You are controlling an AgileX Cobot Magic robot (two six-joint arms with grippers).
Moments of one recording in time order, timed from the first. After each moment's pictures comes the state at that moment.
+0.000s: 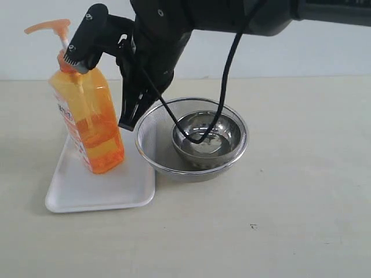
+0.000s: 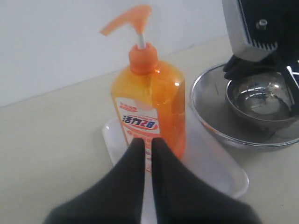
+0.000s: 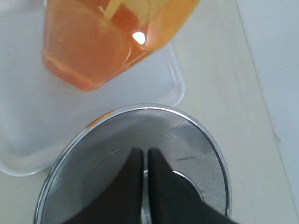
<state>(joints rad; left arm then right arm) -0.45 0.68 -0.58 0.42 0.45 -0.33 0.86 1.94 -1.70 -0.27 0.79 -0.39</state>
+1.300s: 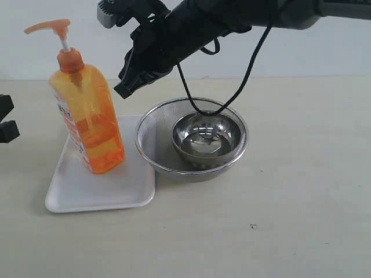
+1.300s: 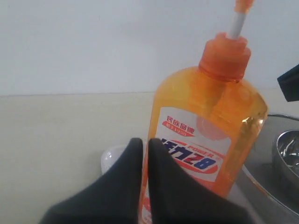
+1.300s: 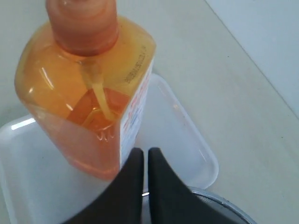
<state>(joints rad) 0.06 1.24 -0.31 0.46 -0.67 -0.40 0.64 2.00 -1.70 0.64 0.59 -1.01</state>
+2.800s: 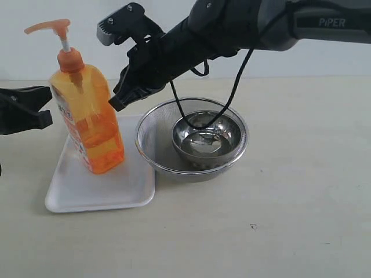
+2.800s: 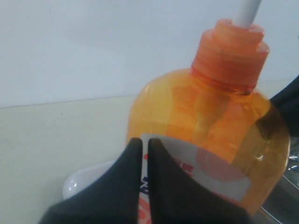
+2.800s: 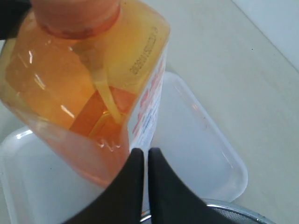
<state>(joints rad) 0.06 1.58 -0.49 0.58 -0.86 -0.41 0.64 2.08 -1.70 0.79 0.57 -1.10</state>
